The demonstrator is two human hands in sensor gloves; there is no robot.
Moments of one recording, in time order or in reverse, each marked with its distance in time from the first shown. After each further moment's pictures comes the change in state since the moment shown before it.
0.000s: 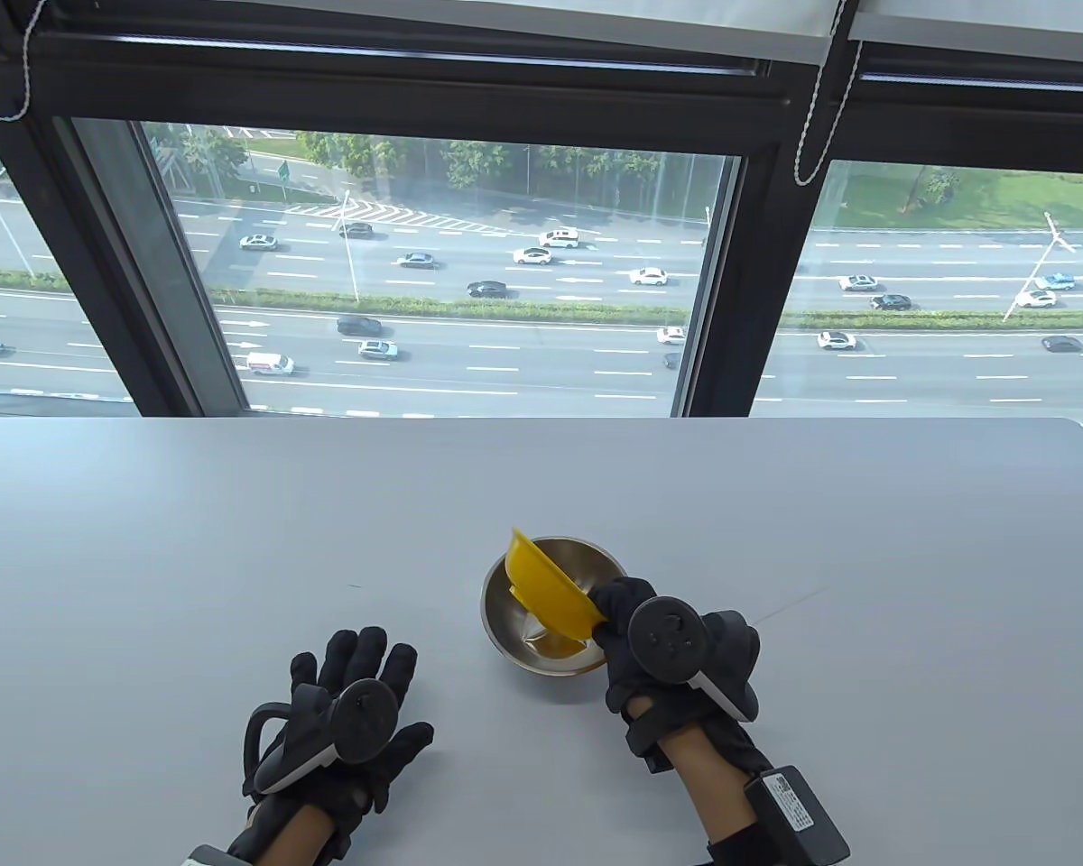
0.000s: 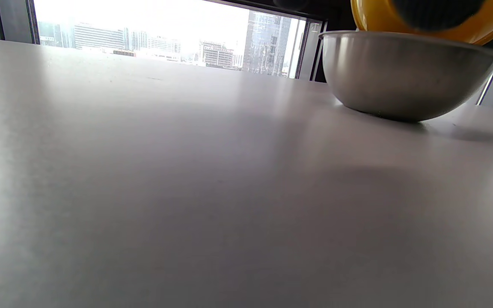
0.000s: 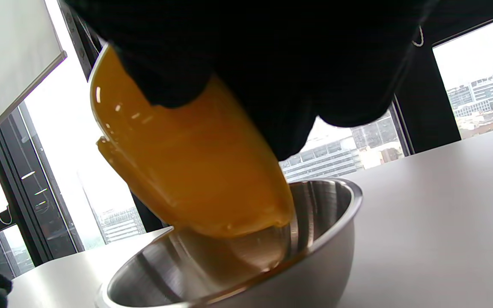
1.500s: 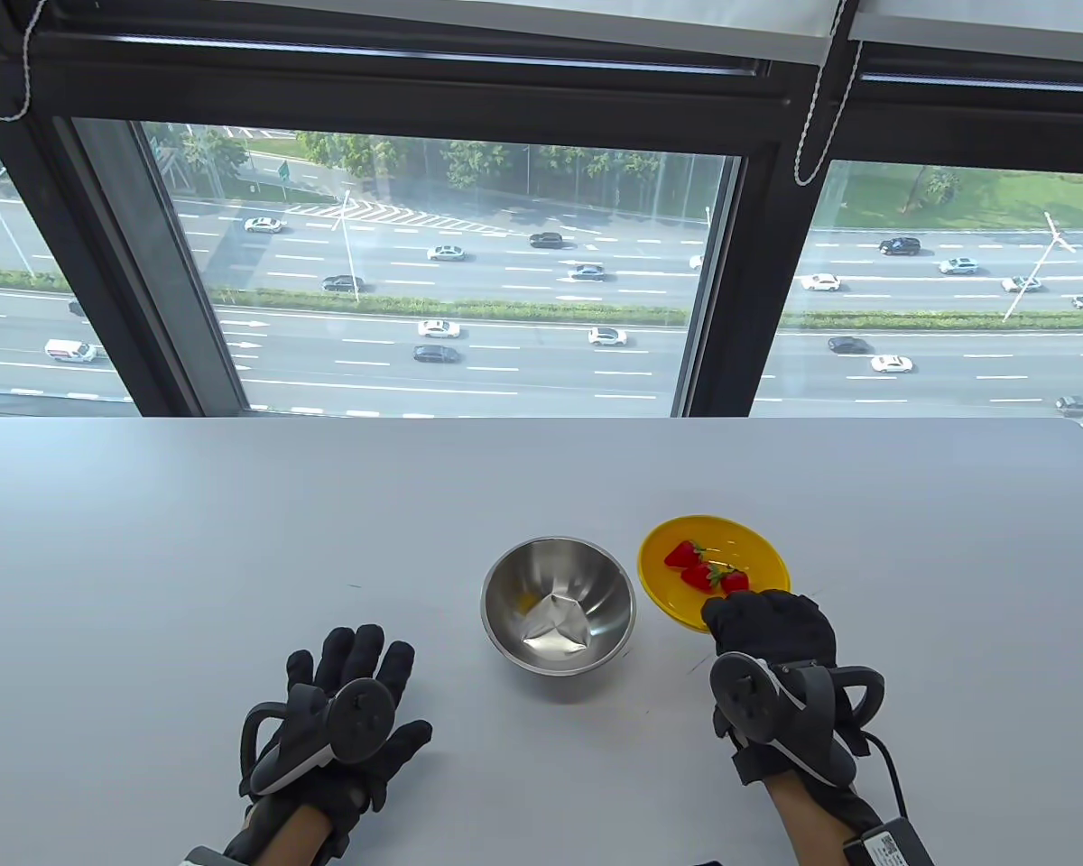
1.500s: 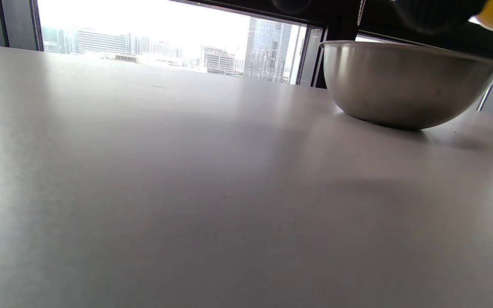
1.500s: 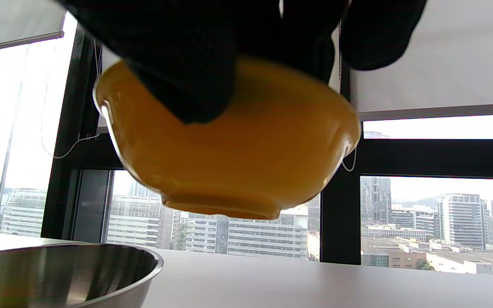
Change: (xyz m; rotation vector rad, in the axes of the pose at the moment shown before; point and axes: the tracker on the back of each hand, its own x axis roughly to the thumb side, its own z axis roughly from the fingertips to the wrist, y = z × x) left_hand -0.002 0.002 0.001 0.017 0.005 0.001; right_hand -0.026 -0.061 0.049 -0.248 -0.028 0.435
